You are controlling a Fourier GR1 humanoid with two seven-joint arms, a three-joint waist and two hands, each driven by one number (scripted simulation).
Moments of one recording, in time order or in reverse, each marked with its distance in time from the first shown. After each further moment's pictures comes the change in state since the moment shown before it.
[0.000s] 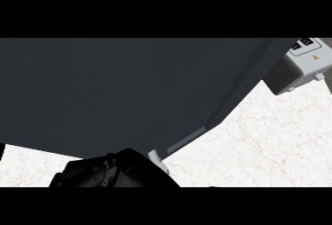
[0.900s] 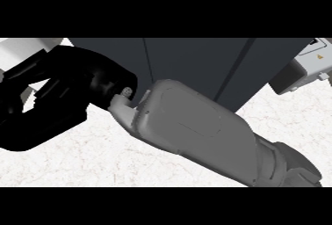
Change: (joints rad) left arm -0.034 0.074 0.182 0.064 0.135 -0.132 0.072; right arm -0.519 0.015 -0.206 0.721 -0.618 0.309 -0.126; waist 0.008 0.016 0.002
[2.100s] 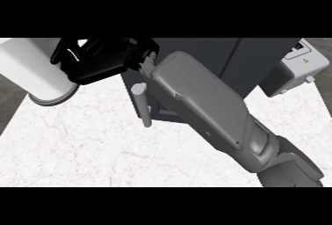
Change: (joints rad) left arm 0.003 -0.004 0.048 -0.029 0.048 -0.050 0.071; right arm -0.041 0.001 -0.092 0.399 0.035 0.244 -0.418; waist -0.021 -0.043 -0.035
